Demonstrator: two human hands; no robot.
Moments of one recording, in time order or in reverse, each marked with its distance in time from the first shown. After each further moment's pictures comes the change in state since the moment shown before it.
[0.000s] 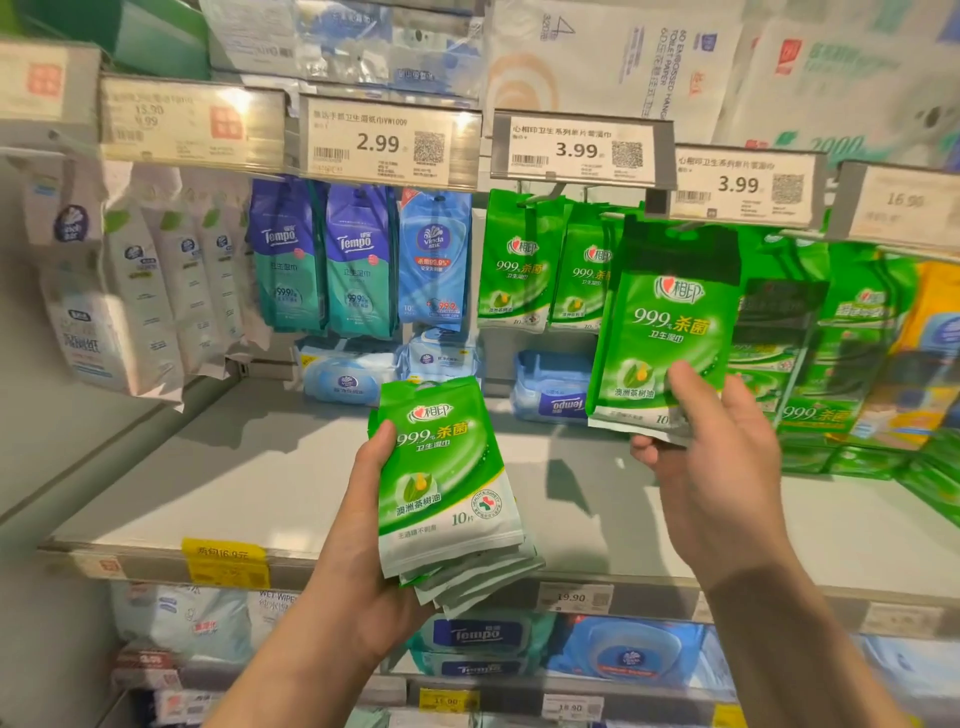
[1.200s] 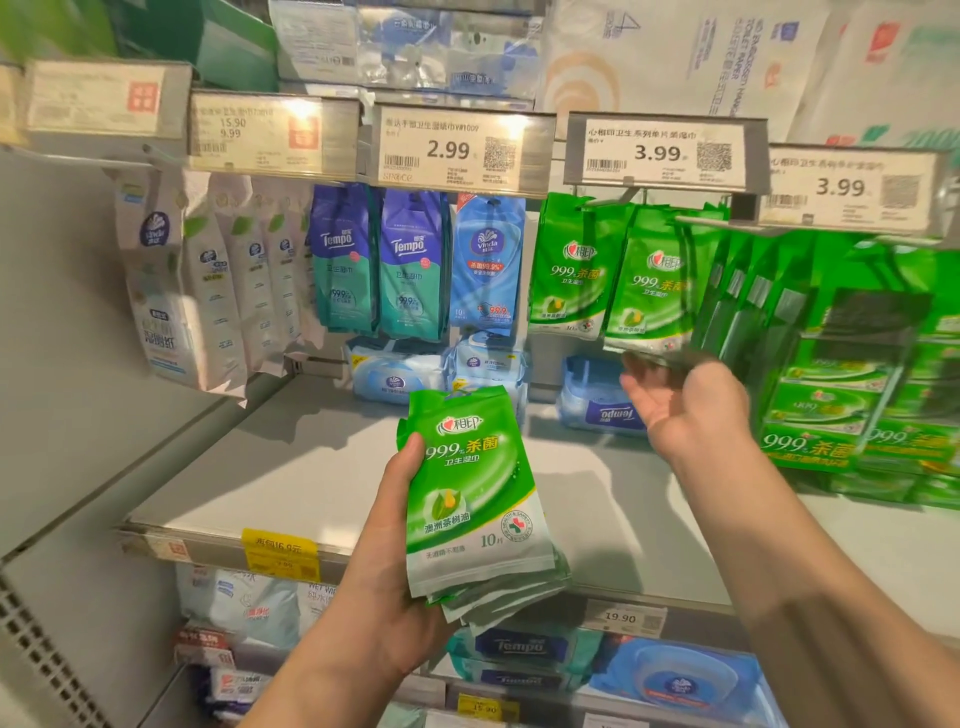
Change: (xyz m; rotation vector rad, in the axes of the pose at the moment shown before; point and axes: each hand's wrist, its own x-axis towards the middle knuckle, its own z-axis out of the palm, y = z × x) left_hand 0.001 0.007 -0.013 -0.060 0.009 0.028; right_hand 0.102 0.045 0.046 0.283 0.143 0.365
